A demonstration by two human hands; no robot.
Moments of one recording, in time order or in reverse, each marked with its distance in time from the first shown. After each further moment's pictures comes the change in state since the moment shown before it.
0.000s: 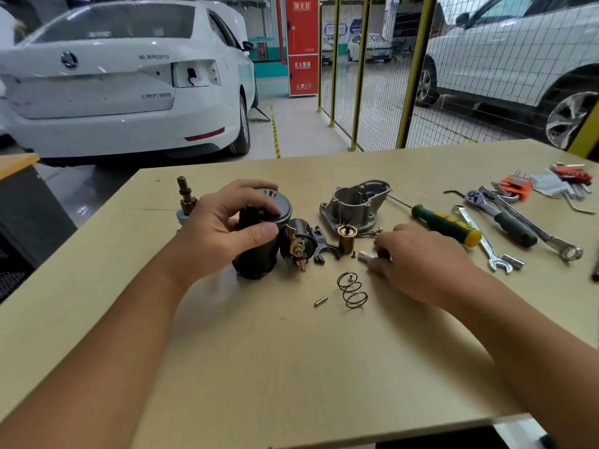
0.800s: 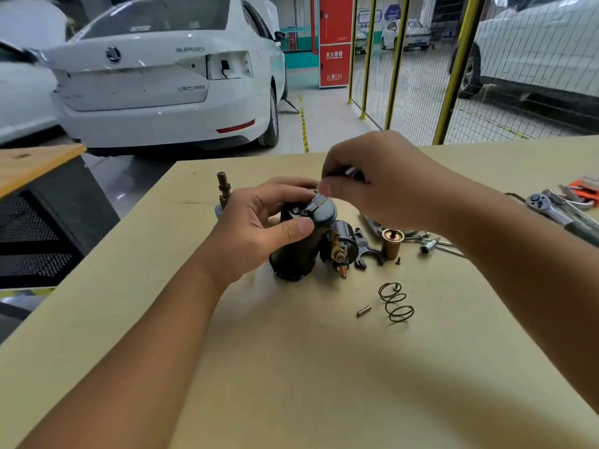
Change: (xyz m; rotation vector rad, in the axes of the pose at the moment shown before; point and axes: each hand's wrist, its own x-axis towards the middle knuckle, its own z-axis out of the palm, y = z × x) left_hand 0.001 -0.008 -0.005 -0.185 0.034 0.002; right_hand 0.051 -0.085 -0.094 0.530 0.228 -0.487
